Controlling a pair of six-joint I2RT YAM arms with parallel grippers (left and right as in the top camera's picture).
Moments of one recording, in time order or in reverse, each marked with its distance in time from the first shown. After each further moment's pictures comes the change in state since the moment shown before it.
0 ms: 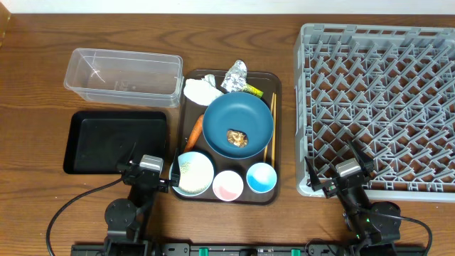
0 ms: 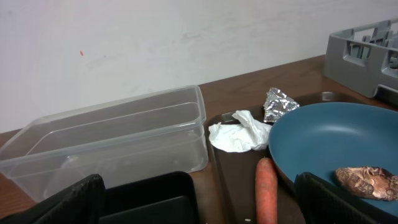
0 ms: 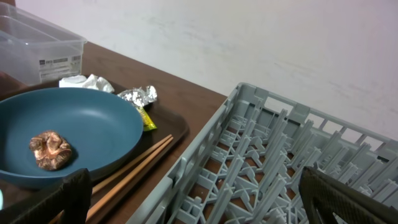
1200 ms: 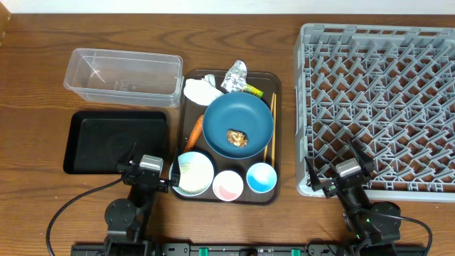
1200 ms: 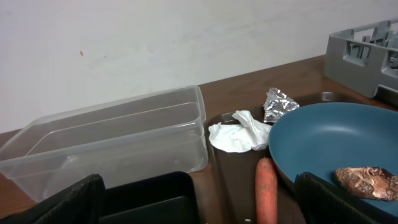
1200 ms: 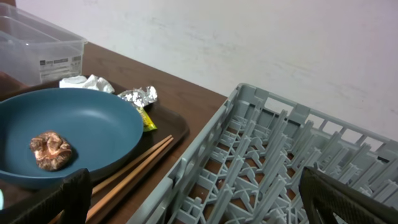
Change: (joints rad) left arm 0.000 0.000 0.000 0.002 0.000 0.000; right arm 0.000 0.000 0.000 0.002 -0.003 0.000
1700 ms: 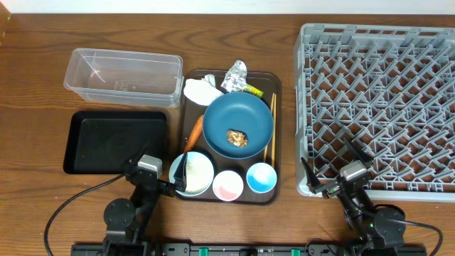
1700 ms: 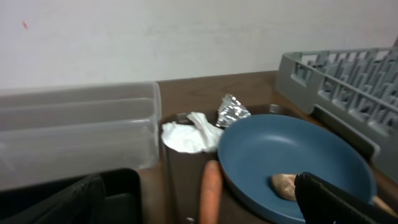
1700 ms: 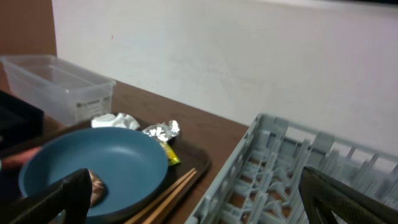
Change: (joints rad) left arm 0.000 0.000 0.033 -0.050 0.139 -0.202; right arm 0.000 0.001 0.014 0.094 -0.095 0.136
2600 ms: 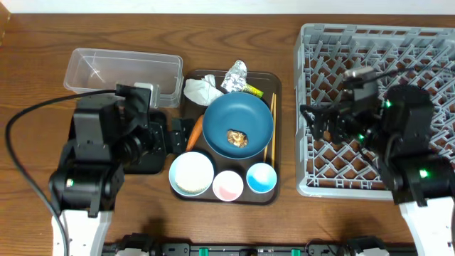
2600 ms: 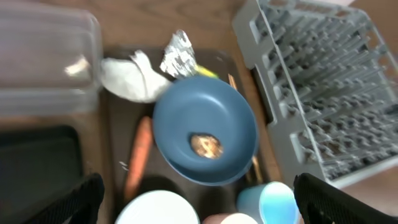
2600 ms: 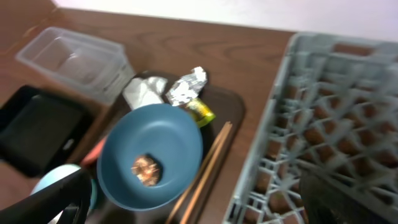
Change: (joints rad) left arm 0.000 0.973 1.062 -0.742 0.198 -0.099; right arm 0.000 1.030 1.068 -0.708 -0.058 0.148
